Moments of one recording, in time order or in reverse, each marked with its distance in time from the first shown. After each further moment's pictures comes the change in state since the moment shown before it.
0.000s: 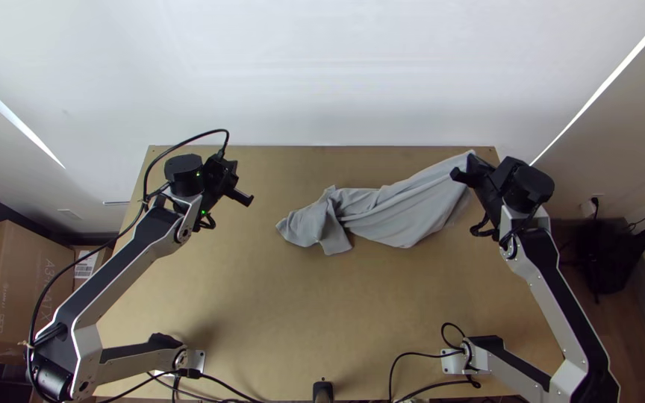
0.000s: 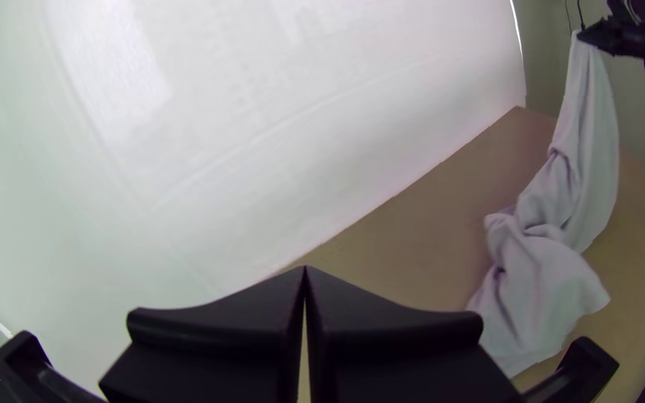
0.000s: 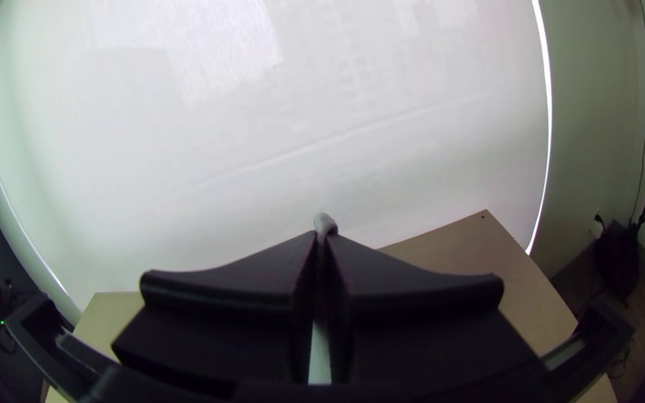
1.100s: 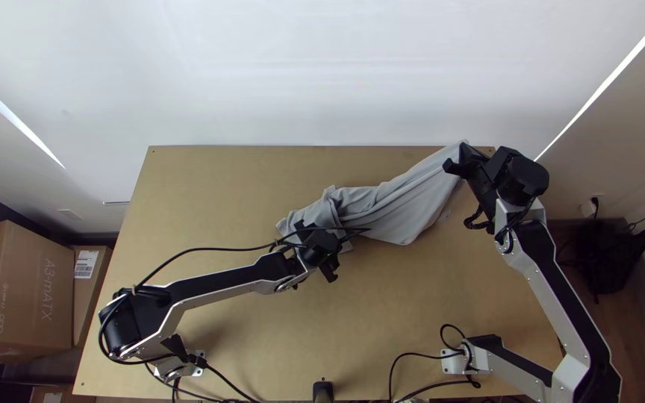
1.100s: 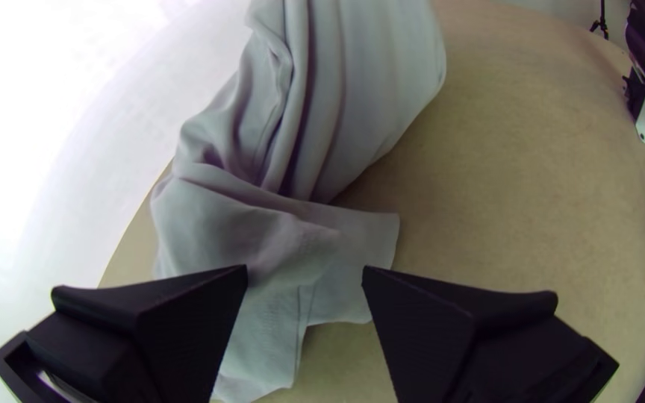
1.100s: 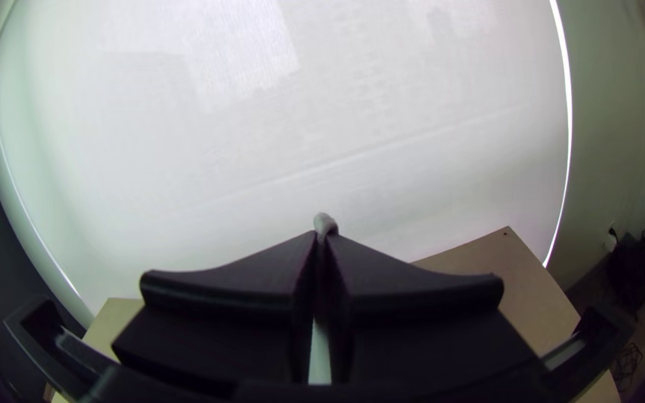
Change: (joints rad) left arm -0.652 0.406 0.013 0.045 -0.272 -0.096; right arm 0.065 0.031 0.061 0.017 0.019 0.002
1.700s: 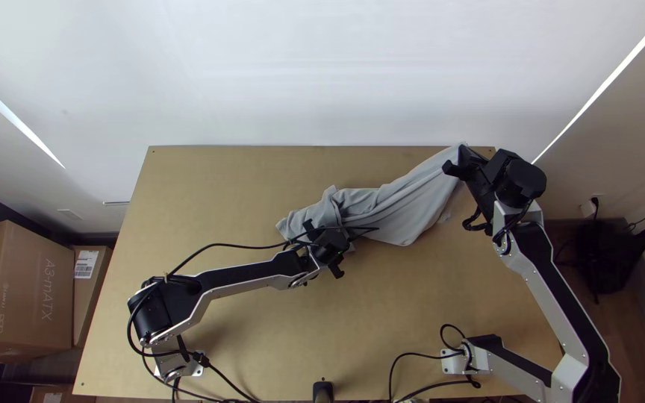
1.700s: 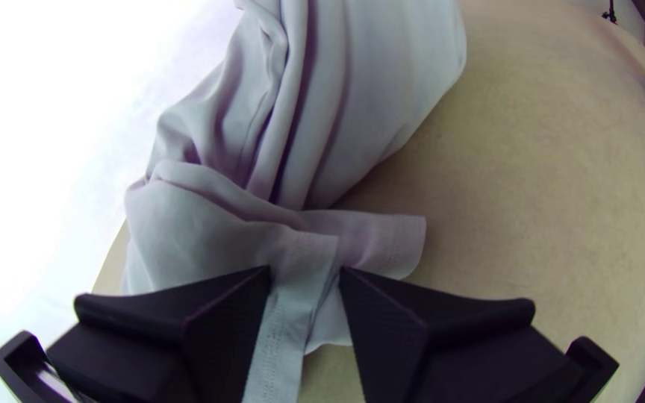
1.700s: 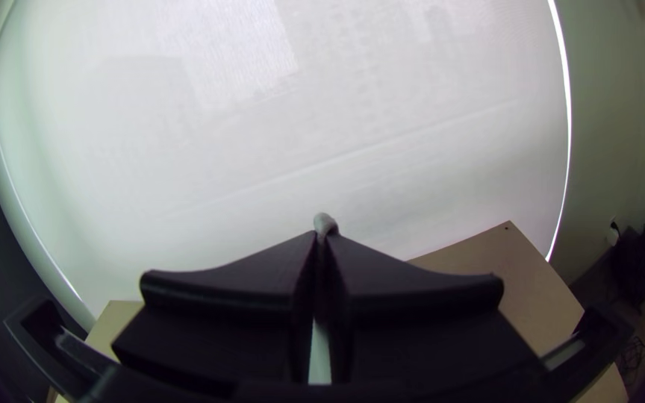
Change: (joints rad) left arm 0.002 0.140 0.065 0.066 -0.037 0.011; right arm 0.000 0.000 -0.030 0.030 0.000 0.017
